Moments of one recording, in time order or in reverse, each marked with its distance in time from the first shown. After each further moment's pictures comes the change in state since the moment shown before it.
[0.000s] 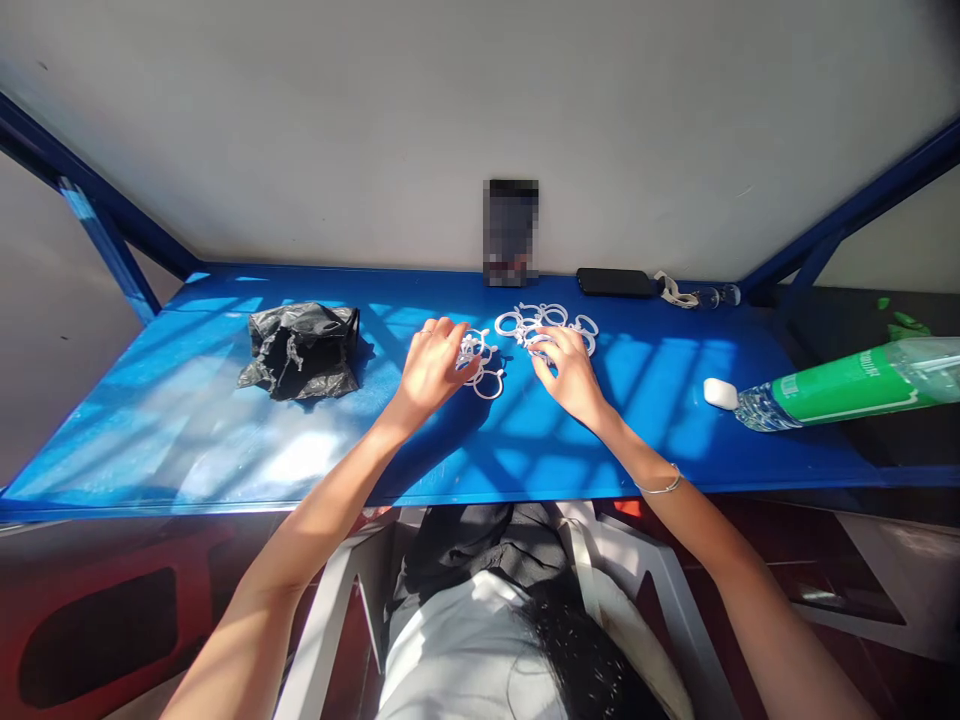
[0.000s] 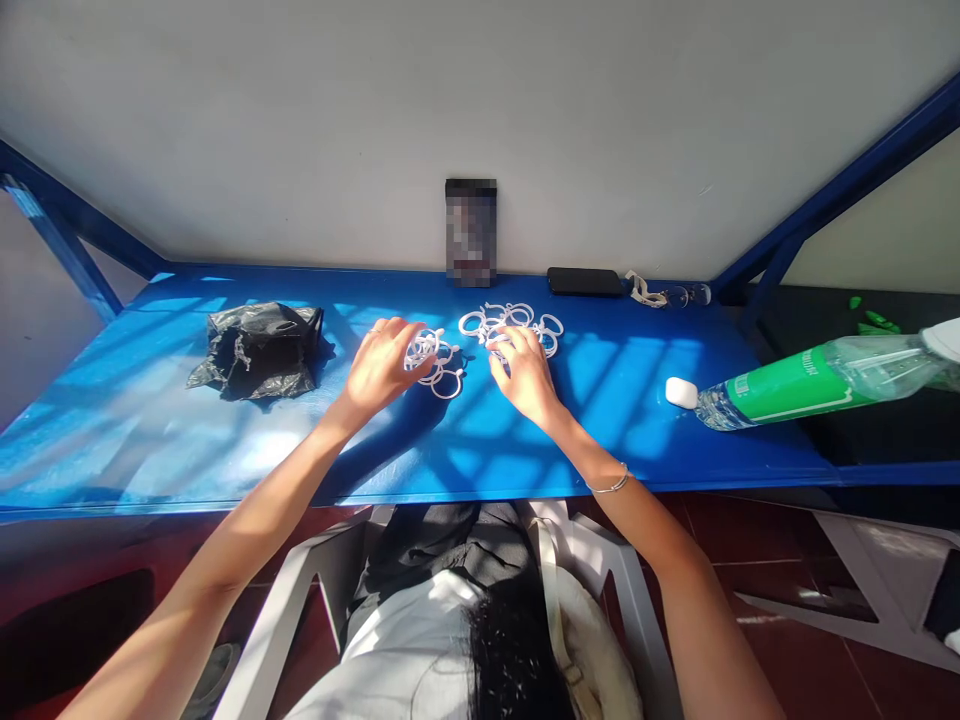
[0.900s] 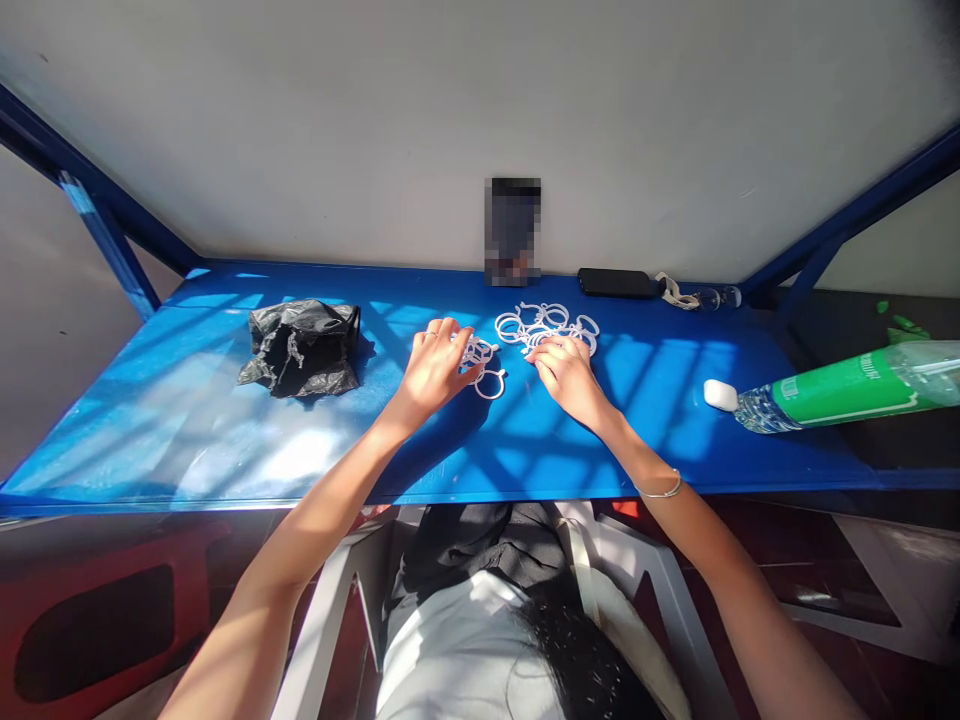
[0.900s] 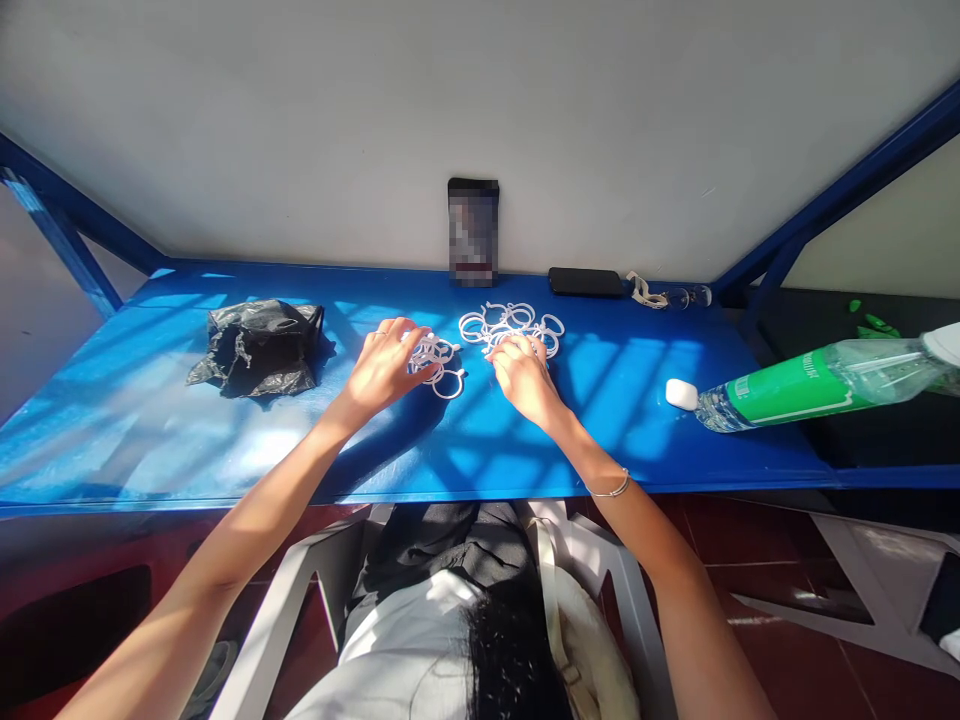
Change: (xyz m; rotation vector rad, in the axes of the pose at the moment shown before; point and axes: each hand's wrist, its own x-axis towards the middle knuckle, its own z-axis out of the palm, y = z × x) left_hand -0.006 0.001 0.004 0.061 -0.009 0.061; right_hand -0.002 0.006 -0.002 0.068 -0.102 -0.062
